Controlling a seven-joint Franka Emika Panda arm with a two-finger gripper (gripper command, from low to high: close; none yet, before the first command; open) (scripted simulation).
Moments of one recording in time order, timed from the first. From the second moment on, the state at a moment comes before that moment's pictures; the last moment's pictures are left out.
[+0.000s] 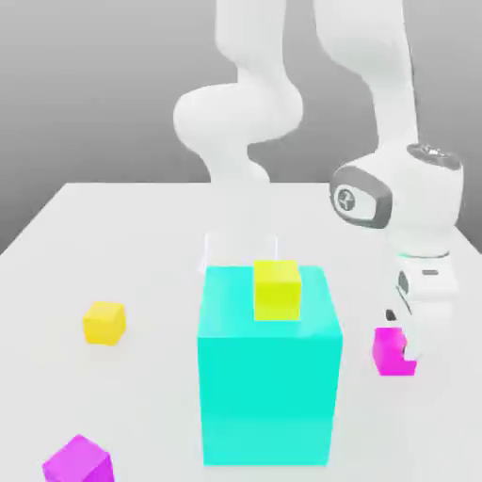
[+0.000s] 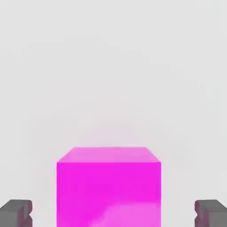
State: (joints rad) arm 0.65 0.26 0.04 -2.77 -0.10 3.03 0.00
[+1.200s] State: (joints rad) arm 0.02 0.29 -0.33 -2.27 0.21 2.55 0.09
